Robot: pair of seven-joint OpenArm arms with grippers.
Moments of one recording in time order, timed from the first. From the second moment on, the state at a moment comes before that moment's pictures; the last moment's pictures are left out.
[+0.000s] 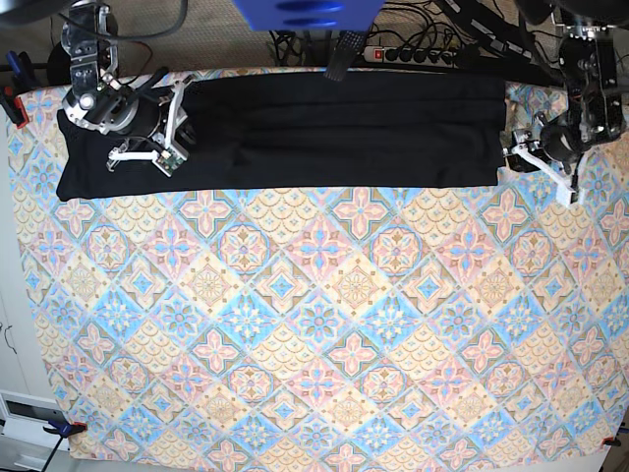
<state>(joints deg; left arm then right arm) 20.1 -28.5 -16.6 89.8 -41.0 -6.2 55.4 -26.0 20.4 6.0 104.9 7.6 41.3 -42.8</state>
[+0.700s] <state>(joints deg) 18.9 -30.5 -3.1 82.2 -43.1 -6.8 55.1 -25.9 20.0 6.0 104.8 7.7 41.1 -42.6</state>
